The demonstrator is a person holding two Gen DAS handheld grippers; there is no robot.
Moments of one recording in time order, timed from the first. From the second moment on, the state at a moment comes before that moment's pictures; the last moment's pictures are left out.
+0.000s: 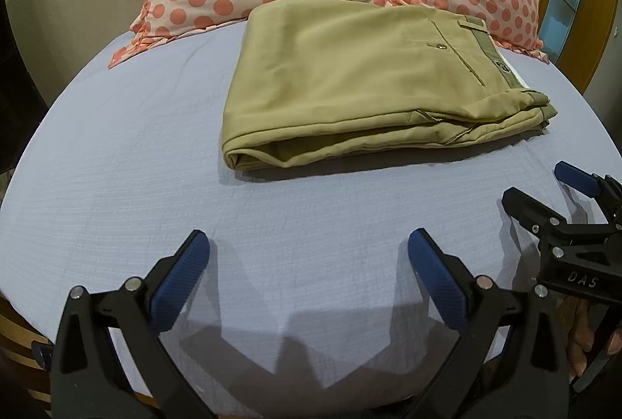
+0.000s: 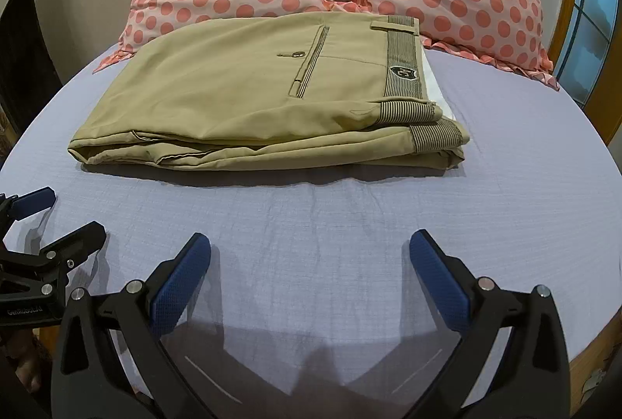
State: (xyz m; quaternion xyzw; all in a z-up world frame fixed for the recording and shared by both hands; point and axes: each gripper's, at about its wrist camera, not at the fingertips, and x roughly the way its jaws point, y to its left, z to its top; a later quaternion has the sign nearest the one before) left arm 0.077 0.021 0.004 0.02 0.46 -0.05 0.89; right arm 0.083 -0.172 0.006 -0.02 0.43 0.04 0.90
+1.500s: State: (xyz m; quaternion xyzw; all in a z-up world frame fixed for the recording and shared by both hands) left arm 0.078 0.024 0.005 0.02 0.45 -0.05 0.89; right arm 0.086 -0.170 0.008 -0.01 0.42 0.04 0.91
